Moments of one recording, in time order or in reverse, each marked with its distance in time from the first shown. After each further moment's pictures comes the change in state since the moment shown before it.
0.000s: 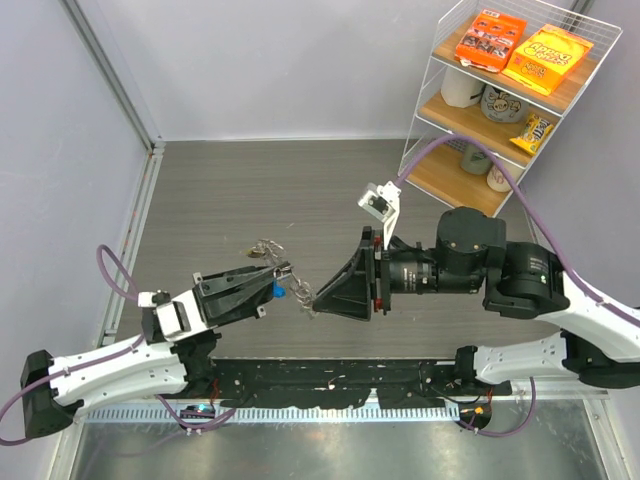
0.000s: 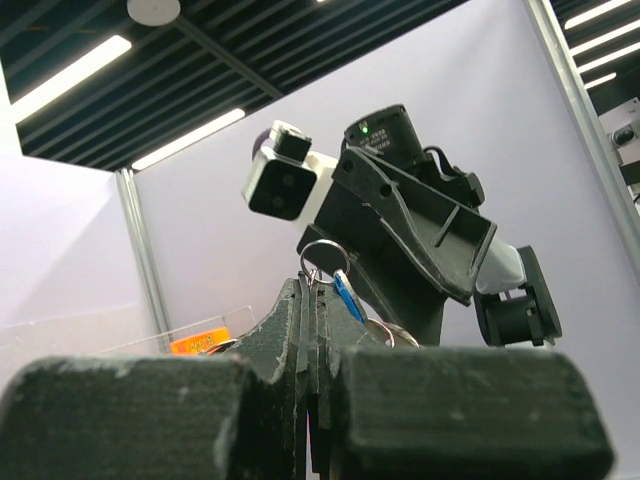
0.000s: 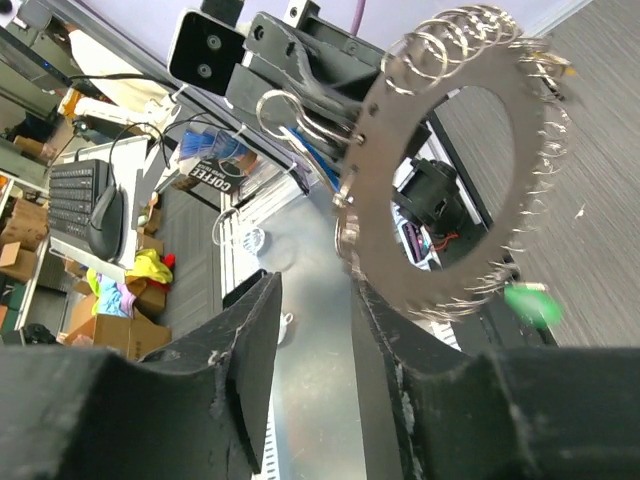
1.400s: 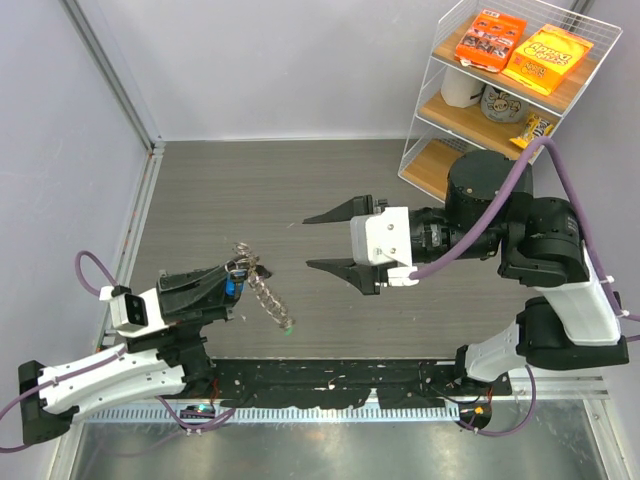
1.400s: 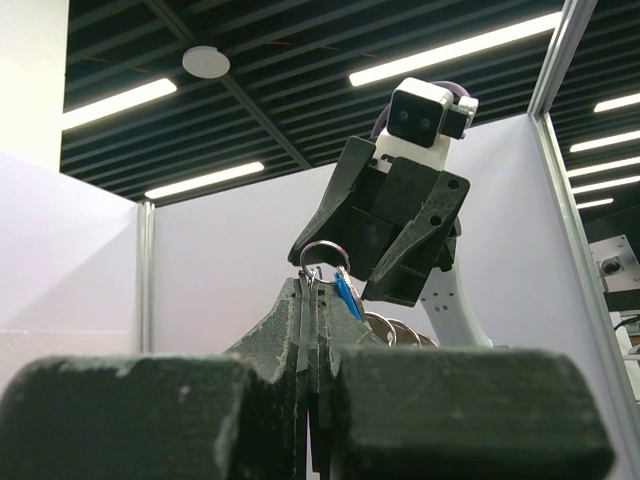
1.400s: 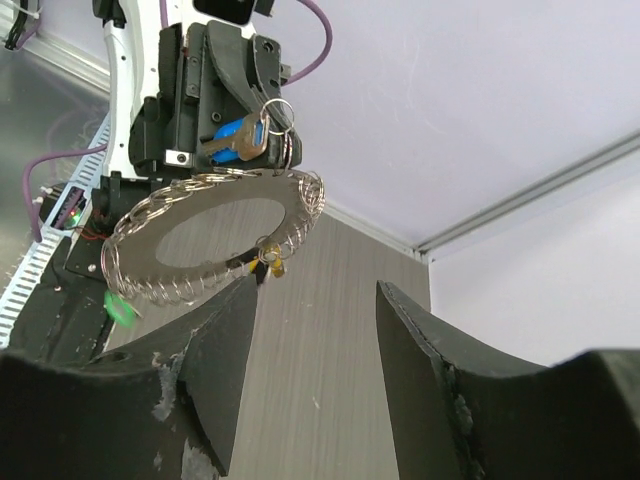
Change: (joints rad) left arm 0.000 -0.093 0.002 0.059 -0.134 -0.171; right arm 0.000 0.322 0.694 -0.359 -0.069 -1.310
